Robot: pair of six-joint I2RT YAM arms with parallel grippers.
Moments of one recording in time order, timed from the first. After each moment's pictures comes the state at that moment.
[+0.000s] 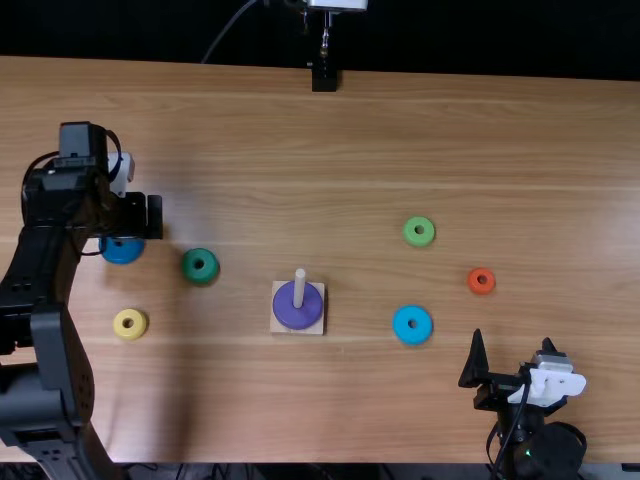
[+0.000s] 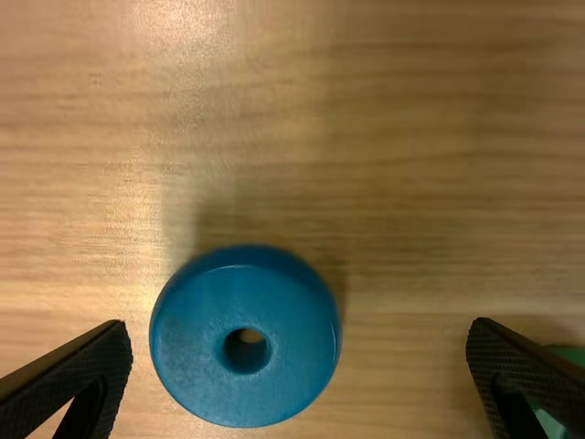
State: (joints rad) left arm 0.10 2.00 1.51 -0.80 0.03 0.02; right arm -0.04 0.01 0.08 -0.26 0.06 0.02
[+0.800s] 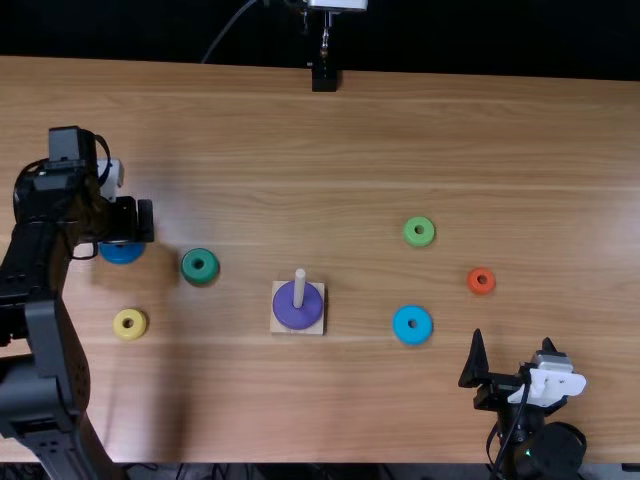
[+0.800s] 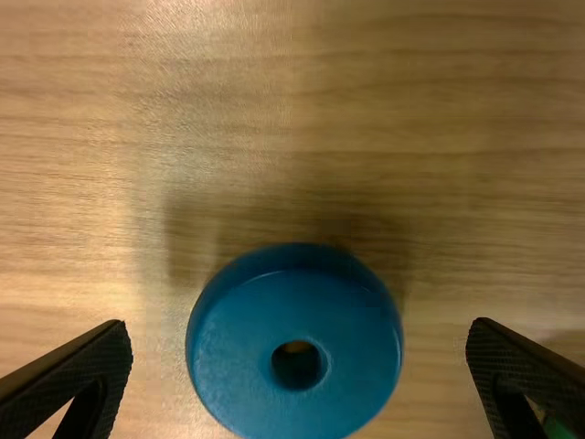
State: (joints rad) left arm 0.14 2.05 1.51 -0.80 0.03 0.02; right arm -0.04 0.01 0.08 -0.26 0.06 0.02
